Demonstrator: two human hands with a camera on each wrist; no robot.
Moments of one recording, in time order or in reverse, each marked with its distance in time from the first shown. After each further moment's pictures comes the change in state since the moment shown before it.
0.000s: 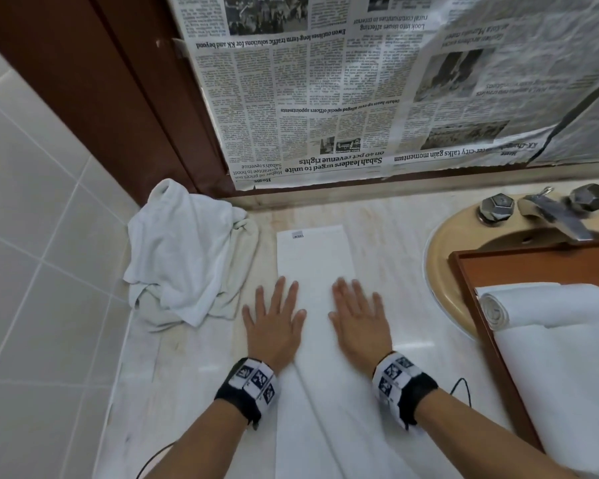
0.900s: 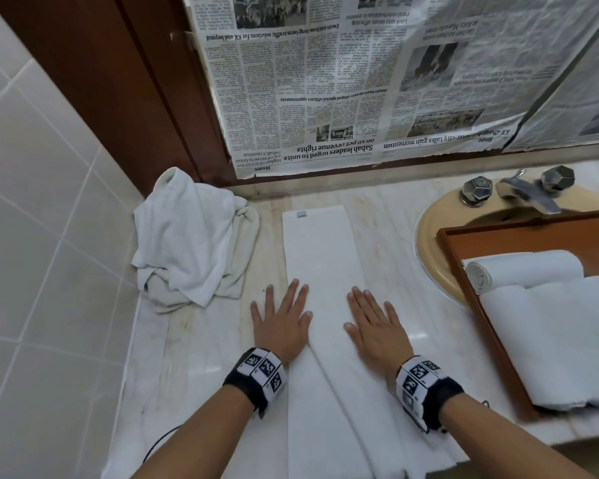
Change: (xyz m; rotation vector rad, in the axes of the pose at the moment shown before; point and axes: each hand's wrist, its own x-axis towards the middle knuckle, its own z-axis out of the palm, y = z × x) left_hand -0.039 0.002 0.001 0.064 -0.142 0.056; right_hand -0.068 0.014 0.020 0.039 -0.076 -0.001
